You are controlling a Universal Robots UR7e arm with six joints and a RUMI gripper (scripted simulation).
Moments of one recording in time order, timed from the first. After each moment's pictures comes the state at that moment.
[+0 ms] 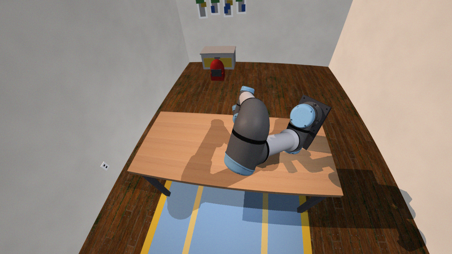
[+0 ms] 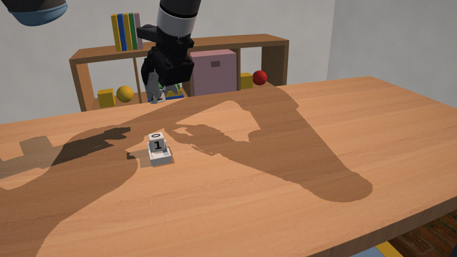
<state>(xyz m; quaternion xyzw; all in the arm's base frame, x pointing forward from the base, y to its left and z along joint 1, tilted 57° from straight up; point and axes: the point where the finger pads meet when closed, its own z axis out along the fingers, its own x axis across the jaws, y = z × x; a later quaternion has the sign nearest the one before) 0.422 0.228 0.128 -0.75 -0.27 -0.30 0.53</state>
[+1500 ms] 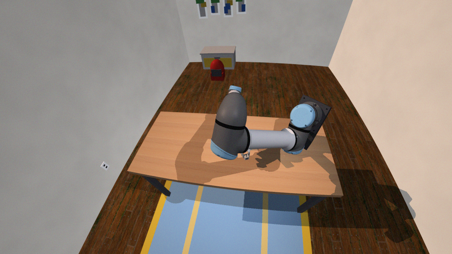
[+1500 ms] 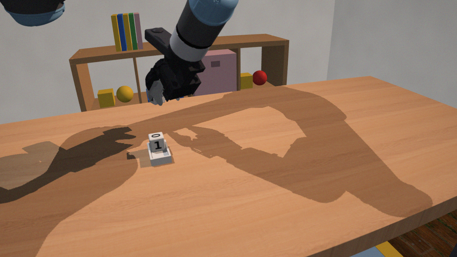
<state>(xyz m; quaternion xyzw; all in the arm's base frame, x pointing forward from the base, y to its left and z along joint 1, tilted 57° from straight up) 0.424 0.228 0.127 -0.67 -0.30 -0.26 0.63</state>
